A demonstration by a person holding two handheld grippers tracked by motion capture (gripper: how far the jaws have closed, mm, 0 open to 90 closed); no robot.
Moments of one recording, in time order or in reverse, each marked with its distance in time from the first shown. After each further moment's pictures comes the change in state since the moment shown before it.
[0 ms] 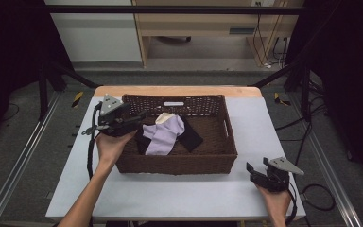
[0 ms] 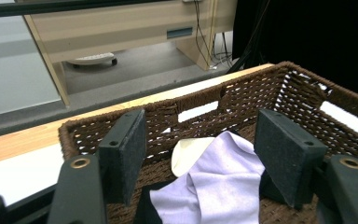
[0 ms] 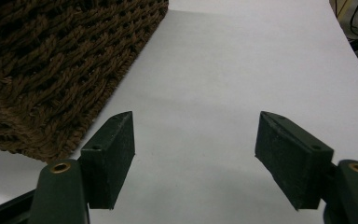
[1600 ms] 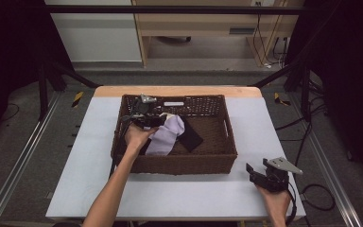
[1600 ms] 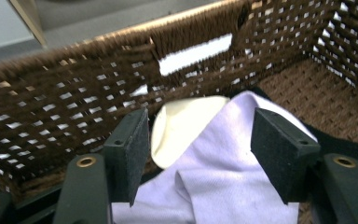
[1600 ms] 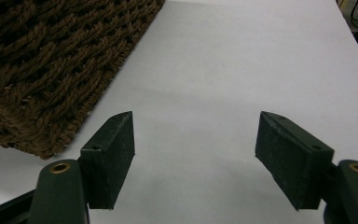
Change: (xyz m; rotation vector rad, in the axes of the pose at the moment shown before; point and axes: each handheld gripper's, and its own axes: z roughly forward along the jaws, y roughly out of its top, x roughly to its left) left arm -0.008 -0.026 0.116 0.304 -0.029 0.000; right arm -0.001 -0.002 0.002 0.024 -0.004 0.004
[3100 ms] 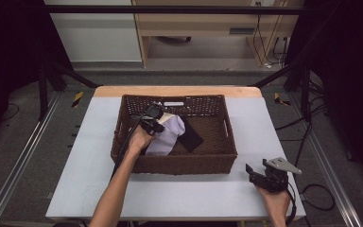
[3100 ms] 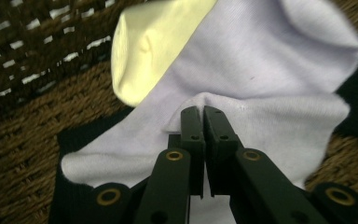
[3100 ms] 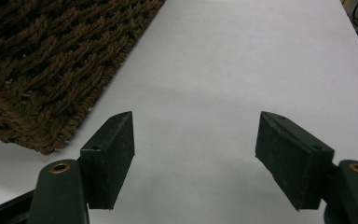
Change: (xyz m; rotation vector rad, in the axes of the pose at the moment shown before) left arm -0.010 -0.006 0.032 0.319 -0.056 0.080; right arm 0.002 0.000 0.000 0.013 0.002 -0.009
